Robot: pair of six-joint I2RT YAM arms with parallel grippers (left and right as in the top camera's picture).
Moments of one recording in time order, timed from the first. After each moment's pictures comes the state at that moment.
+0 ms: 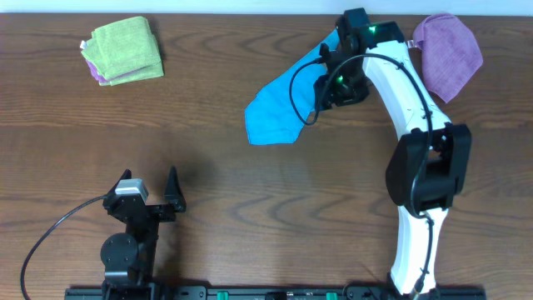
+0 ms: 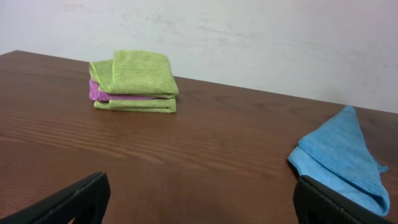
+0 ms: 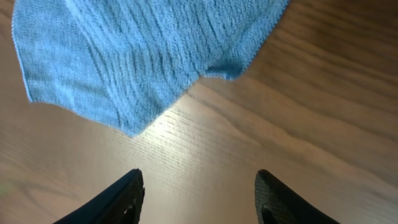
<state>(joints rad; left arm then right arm) -0.01 0.01 0.04 -0.13 0.01 -0.16 0.21 2.24 2.01 -1.27 -0.24 -0.08</state>
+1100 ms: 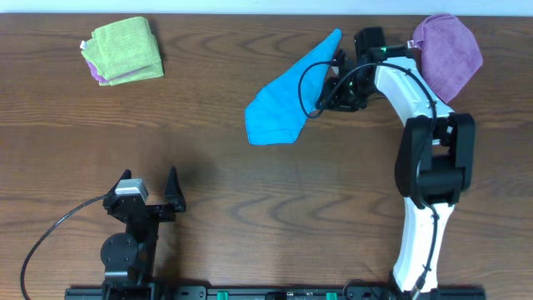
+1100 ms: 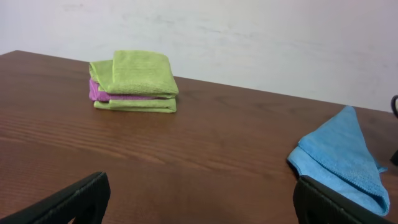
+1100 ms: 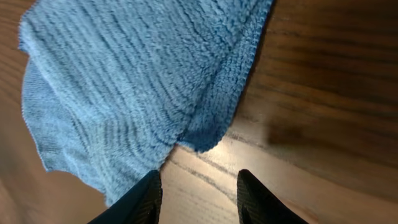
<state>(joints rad) -0.01 0.01 0.04 -0.13 0.01 -0.16 0.11 2.29 1.81 -0.93 -0.46 0.09</state>
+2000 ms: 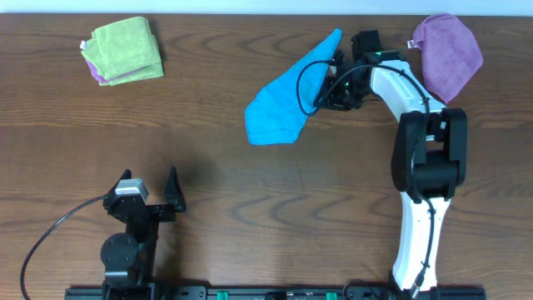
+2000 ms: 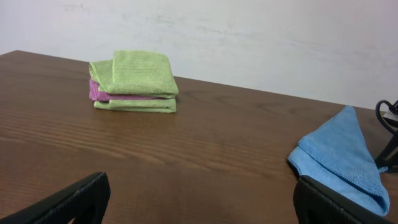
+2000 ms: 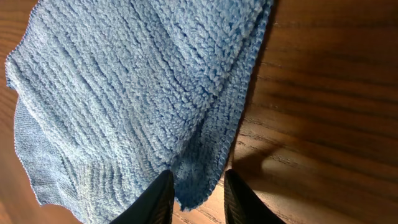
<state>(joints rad) -0.01 0.01 0.04 -0.13 0.01 -0.16 0.11 2.34 1.80 -0.82 -0.49 0.16</state>
